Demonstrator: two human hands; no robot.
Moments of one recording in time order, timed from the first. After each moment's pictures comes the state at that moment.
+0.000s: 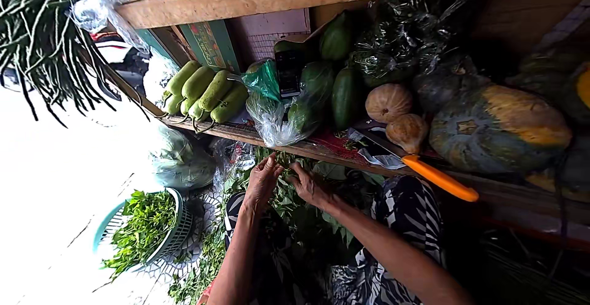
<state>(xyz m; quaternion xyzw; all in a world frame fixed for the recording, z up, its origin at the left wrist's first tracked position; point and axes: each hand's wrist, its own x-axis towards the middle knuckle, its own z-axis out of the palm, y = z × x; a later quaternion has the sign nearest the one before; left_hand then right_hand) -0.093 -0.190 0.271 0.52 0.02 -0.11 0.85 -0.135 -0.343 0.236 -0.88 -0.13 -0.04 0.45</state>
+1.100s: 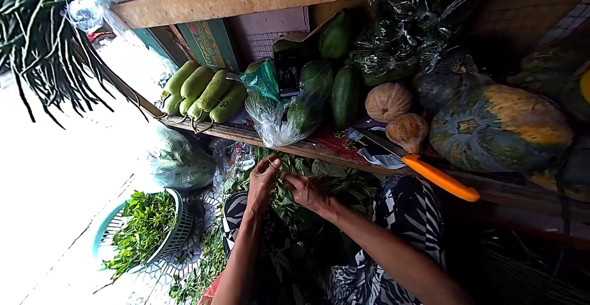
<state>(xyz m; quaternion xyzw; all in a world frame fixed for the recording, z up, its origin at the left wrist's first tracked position) -0.100 -0.190 0.270 0.70 0.00 -0.05 0.71 -0.138 -0.335 0.217 -0.88 -0.19 -0.12 0.41</state>
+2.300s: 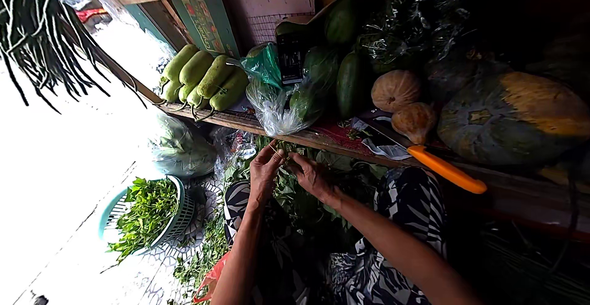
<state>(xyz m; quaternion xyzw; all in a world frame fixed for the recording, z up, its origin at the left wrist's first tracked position) -0.105 -0.195 0.267 0.65 -0.03 0.00 0.76 -0.137 -0.336 0.227 -0.87 -0.11 -0.13 0.47</state>
